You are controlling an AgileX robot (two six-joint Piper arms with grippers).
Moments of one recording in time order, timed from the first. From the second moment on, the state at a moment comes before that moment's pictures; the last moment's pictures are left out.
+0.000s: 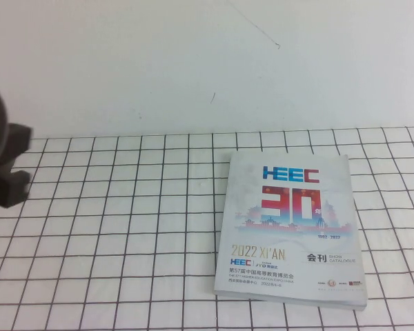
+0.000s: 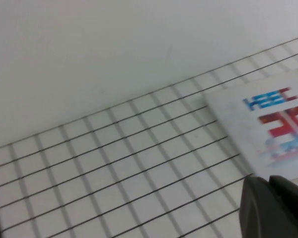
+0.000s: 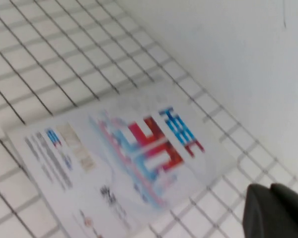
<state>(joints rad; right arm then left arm) 0.27 0.95 -0.92 0.37 0.68 -0.89 -0.25 0.88 -1.03 -0.21 0.70 0.21</state>
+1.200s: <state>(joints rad) 0.27 0.06 -0.33 -0.21 0.73 -0.03 -0.19 0.27 -0.23 -0.05 0.16 0.11</state>
